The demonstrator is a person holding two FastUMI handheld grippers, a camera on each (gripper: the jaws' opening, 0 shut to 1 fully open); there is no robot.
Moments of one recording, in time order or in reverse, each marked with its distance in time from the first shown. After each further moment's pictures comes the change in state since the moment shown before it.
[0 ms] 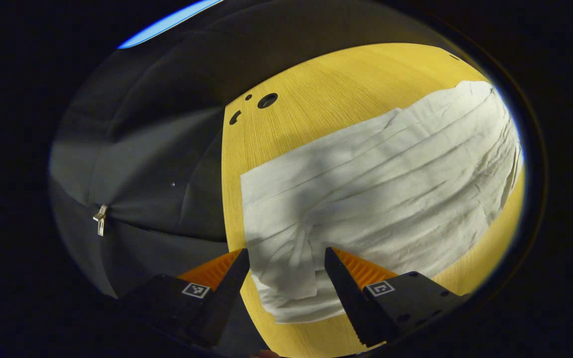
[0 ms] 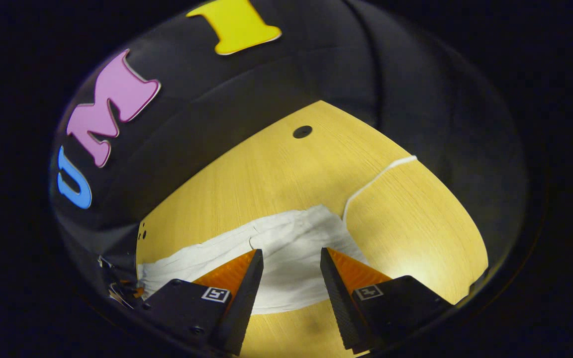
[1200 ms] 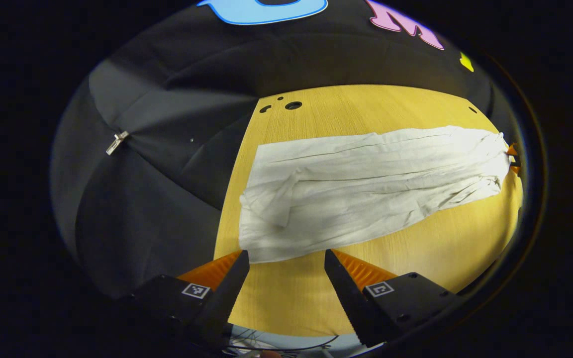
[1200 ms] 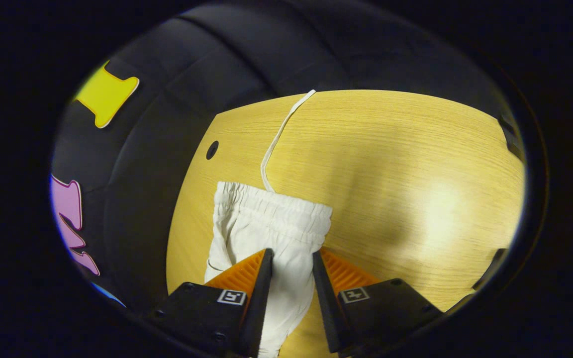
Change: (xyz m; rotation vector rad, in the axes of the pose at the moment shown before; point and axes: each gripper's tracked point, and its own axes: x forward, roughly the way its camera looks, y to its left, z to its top) left arm -0.094 -0.045 -0.068 -0.380 -0.060 -0.097; right arm 0.036 -0.047 -0.050 0.588 -0.112 -0.209
